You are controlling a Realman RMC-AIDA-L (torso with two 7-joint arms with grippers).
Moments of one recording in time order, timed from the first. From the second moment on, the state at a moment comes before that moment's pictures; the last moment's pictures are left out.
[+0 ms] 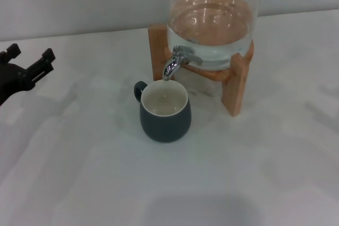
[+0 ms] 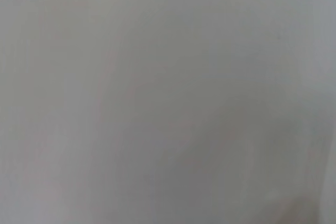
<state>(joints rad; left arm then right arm) -0.25 -2.08 1.37 0.78 -2.21 -0.81 2.05 -0.01 2.01 -0.65 -1.05 1.81 1.68 -1.67</state>
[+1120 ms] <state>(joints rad) -0.25 -2.08 1.29 0.77 -2.22 -0.81 2.04 -0.05 2.01 -1.51 -1.80 1.35 1.03 -1.12</state>
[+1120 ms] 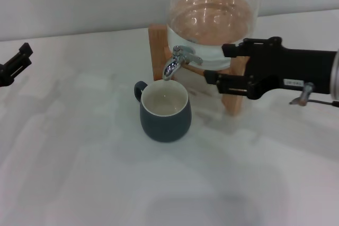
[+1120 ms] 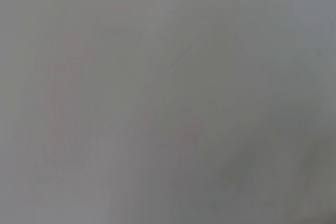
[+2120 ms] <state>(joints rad) -0.24 -2.08 1.28 0.78 -2.21 -0.85 2.04 0.04 2.01 -1.61 -1.62 1.34 0.87 -1.09</state>
